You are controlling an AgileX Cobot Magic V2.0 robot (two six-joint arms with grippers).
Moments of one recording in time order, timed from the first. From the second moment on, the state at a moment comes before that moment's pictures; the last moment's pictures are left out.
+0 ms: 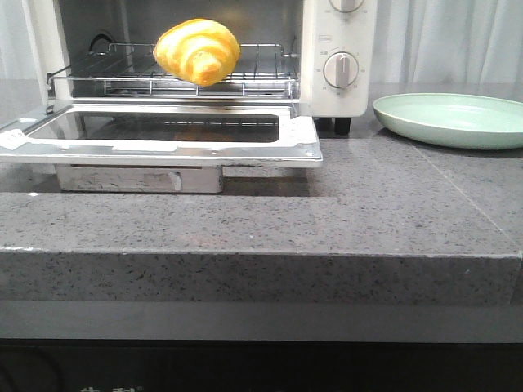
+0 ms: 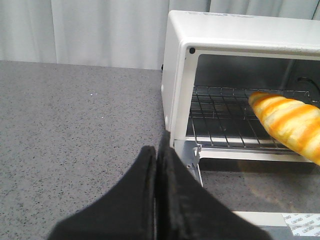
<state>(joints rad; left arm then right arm) -0.12 0.54 -0.56 0.03 0.26 -0.07 -0.01 0.73 -0.79 0.87 0.46 -0.71</state>
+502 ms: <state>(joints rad) -0.12 0.54 -0.56 0.03 0.26 -0.07 0.00 0.26 -0.48 0.86 0.44 -0.71</state>
